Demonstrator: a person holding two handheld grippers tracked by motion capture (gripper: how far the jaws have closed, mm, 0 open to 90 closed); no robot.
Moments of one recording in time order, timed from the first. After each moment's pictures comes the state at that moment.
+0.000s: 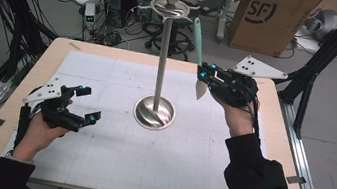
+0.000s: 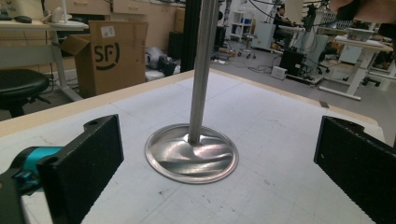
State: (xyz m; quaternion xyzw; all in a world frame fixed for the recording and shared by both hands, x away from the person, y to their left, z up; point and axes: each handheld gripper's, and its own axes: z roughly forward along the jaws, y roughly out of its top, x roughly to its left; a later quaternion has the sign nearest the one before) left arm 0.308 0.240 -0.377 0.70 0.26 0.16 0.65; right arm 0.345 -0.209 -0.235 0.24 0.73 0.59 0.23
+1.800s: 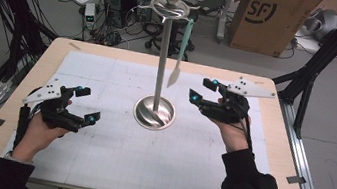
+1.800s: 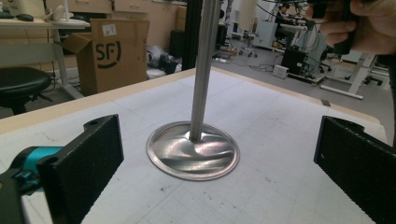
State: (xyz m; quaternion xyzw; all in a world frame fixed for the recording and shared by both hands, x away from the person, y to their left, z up) left arm 0.307 0.240 -0.378 0.70 0.26 0.16 0.64; right arm 0.338 -0.219 -0.294 0.26 0.73 0.60 0.20
